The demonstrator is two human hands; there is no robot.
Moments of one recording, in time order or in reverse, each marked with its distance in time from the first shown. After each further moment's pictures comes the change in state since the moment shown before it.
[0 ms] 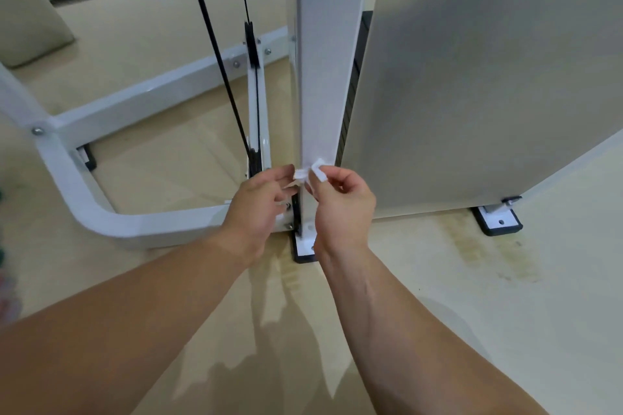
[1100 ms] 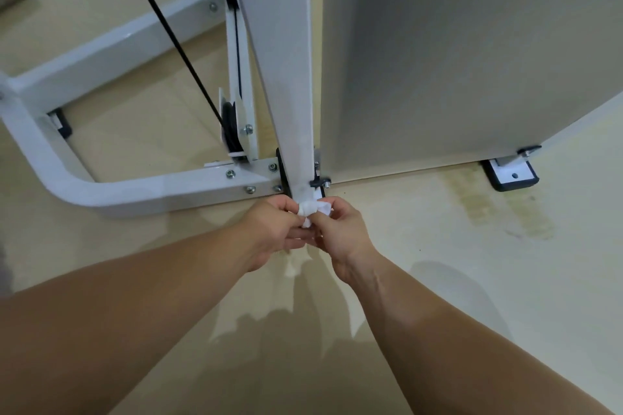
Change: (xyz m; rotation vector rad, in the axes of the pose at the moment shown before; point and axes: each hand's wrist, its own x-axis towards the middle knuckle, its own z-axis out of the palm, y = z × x) left_hand 0.016 -0.096 0.024 0.244 -0.130 -0.433; right_hand 0.023 0.084 -0.093 -0.315 -0.240 0.411
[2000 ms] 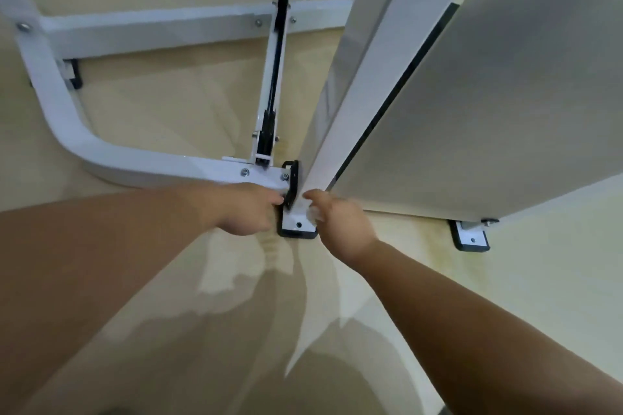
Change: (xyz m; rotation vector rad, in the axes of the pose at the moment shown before) left_hand -0.039 0.032 -0.081 1.131 -0.144 0.290; right_hand 0.001 -0.054 0.004 -1.589 -0.188 -0.777
